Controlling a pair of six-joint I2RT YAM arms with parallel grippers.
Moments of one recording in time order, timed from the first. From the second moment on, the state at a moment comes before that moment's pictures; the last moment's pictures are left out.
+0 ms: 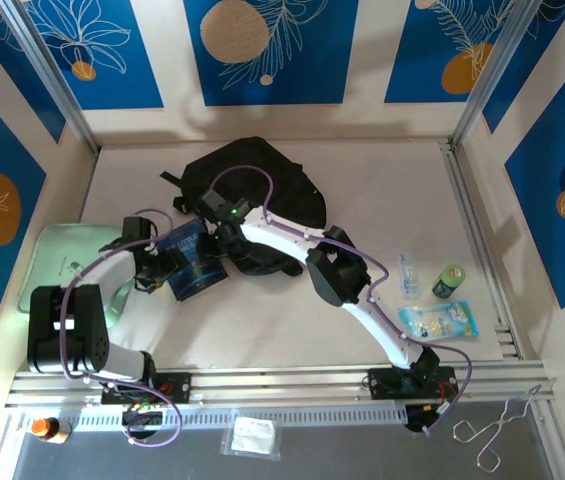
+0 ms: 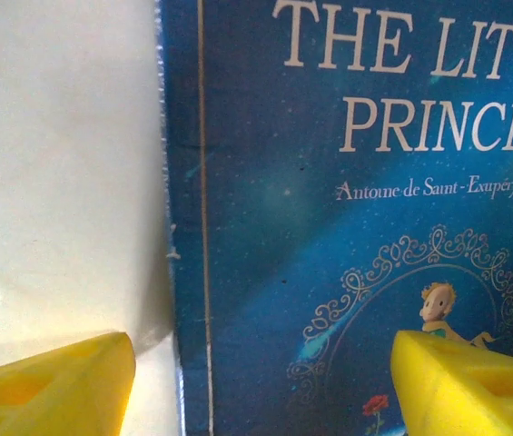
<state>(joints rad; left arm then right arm) 0.03 1.44 0.70 -0.49 0.21 -0.57 0.91 2.50 2.21 -0.84 -0.23 0.56</state>
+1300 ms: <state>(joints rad) 0.06 1.33 0.71 -0.44 0.50 -0.56 0.88 2.50 2.19 -0.83 -0.26 0.61</state>
